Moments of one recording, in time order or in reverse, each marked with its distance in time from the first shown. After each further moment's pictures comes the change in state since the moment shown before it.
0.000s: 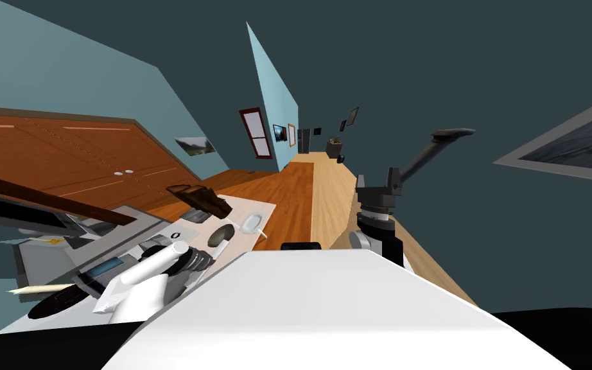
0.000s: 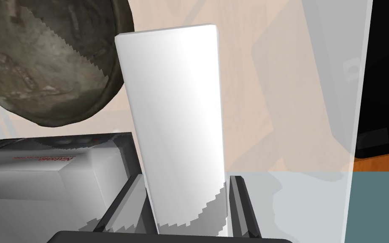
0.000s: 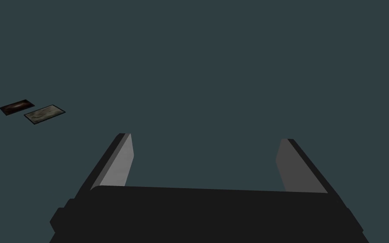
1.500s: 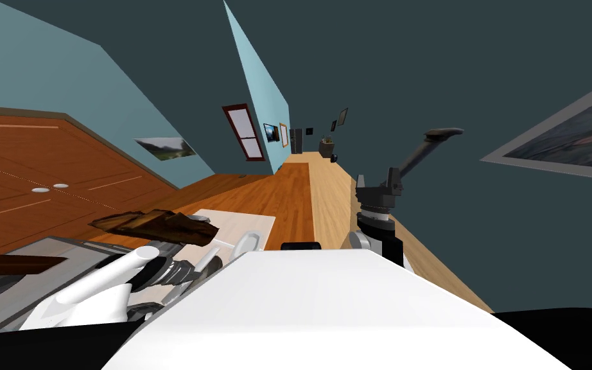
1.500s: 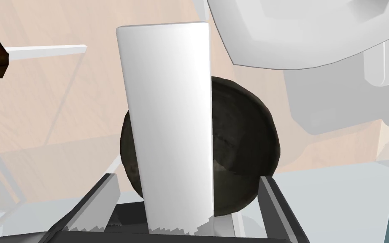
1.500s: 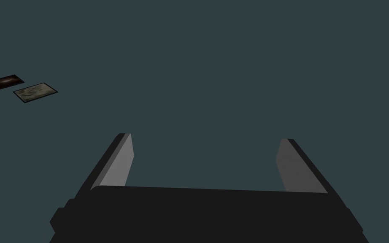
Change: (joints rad) left arm 0.013 0.151 0.085 0.120 0.104 0.197 -0.038; right arm 0.000 0.000 0.000 0.000 0.000 0.000 0.000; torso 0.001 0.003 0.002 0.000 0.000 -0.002
